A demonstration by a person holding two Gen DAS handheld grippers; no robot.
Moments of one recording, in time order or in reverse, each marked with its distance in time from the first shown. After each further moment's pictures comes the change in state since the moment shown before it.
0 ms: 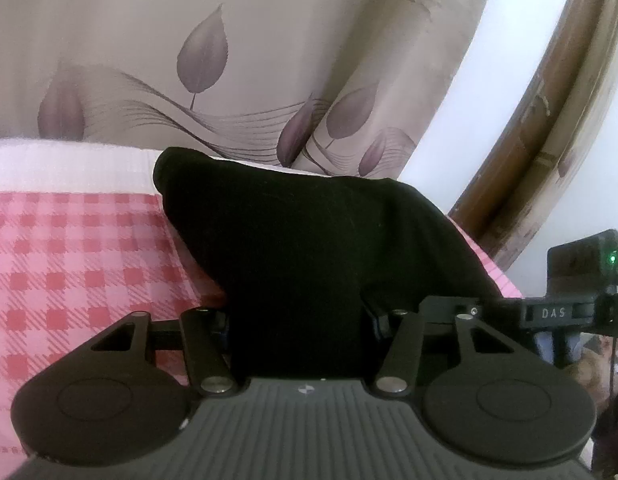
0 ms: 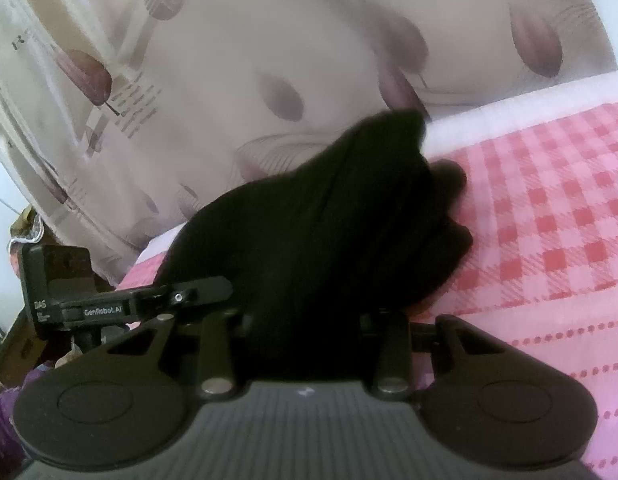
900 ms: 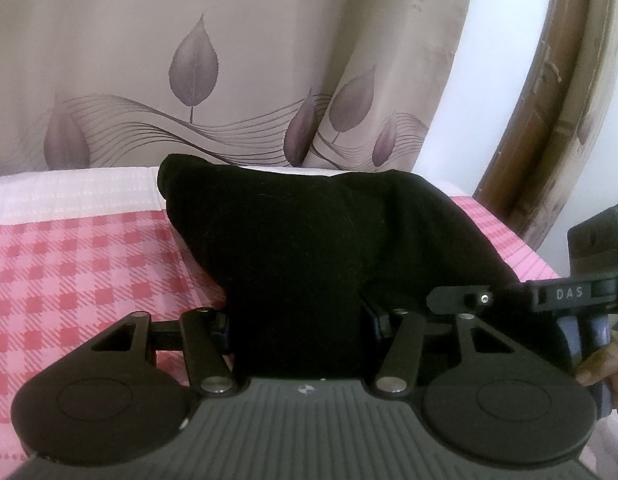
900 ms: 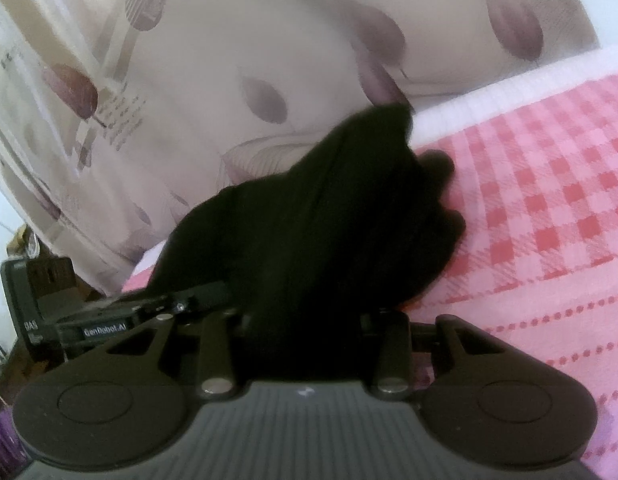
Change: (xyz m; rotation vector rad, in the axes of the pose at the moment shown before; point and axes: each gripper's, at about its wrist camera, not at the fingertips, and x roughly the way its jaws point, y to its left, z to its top) left arm 0.005 -0.019 -0.002 0.101 0.003 0.101; right arm 0.002 -0.008 -0.006 0.072 -0.021 -0.007
